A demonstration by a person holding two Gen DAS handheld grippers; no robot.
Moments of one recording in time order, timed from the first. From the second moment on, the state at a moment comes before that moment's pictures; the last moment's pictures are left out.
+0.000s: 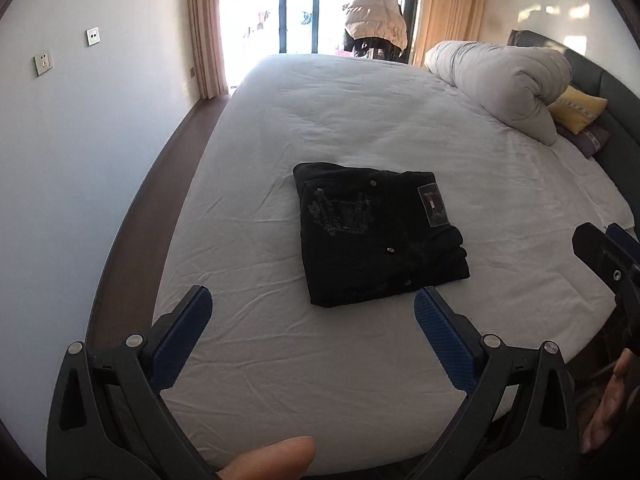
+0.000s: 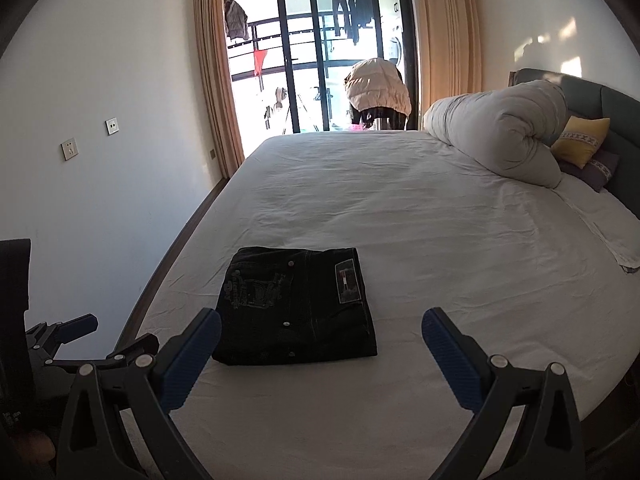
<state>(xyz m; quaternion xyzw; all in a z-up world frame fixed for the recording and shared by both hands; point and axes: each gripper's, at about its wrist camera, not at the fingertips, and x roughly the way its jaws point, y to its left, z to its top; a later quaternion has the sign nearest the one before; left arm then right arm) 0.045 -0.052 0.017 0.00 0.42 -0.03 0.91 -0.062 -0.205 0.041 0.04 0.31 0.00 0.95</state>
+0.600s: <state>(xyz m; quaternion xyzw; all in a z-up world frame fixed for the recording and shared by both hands) 0.049 -0.050 0.010 0.00 0.43 -0.03 0.90 -0.060 -0.207 0.034 0.04 0.33 0.00 0.94</state>
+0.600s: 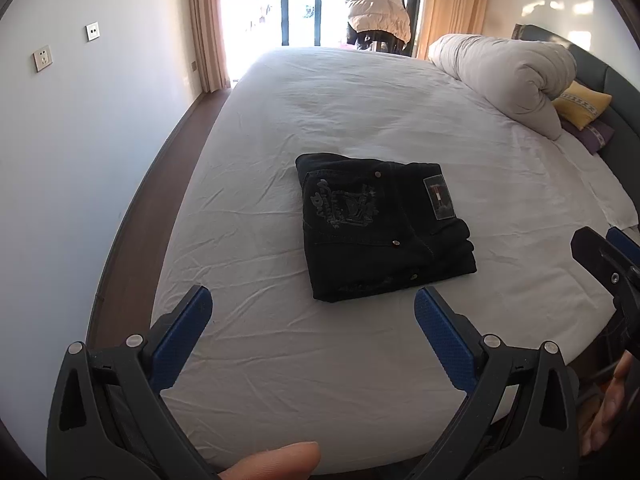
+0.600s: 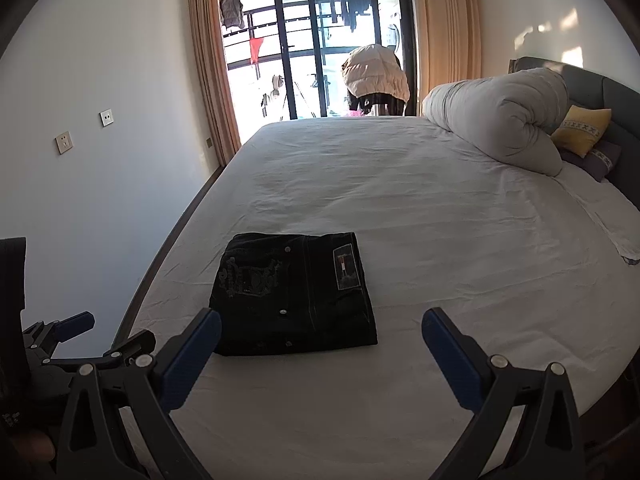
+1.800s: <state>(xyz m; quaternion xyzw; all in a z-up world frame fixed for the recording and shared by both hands) 0.048 -0.052 0.004 0.00 0.43 -0.03 0.90 -0.055 -0.208 0.025 0.04 0.35 0.00 0.94</state>
